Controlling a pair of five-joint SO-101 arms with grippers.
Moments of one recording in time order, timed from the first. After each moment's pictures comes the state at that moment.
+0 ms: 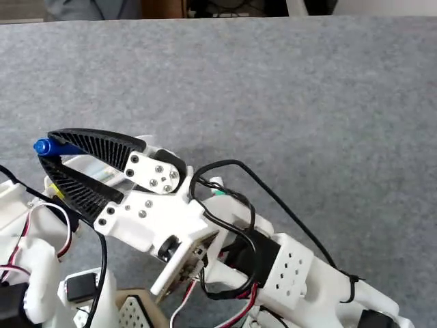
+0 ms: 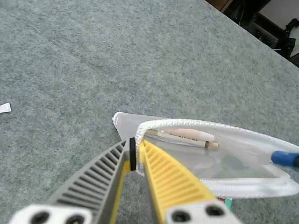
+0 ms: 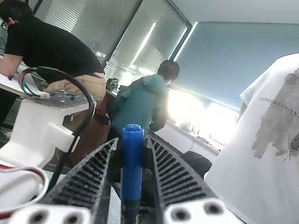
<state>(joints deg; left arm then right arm) -19.1 -67.1 16.8 100.4 21.9 -62.9 -47.5 34.9 1.5 30.2</state>
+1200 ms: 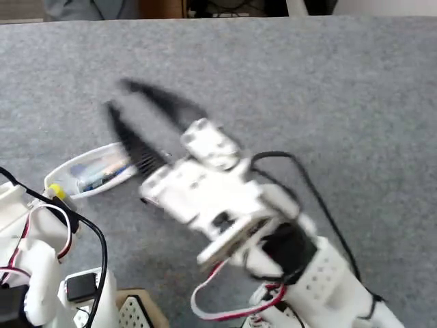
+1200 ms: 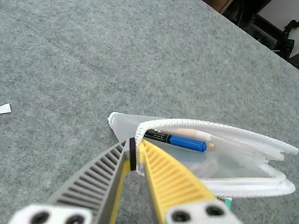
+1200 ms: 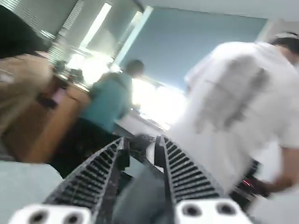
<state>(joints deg) -19.1 -67.6 16.8 100.4 21.9 -46.9 -56.6 36.3 7.7 30.2</state>
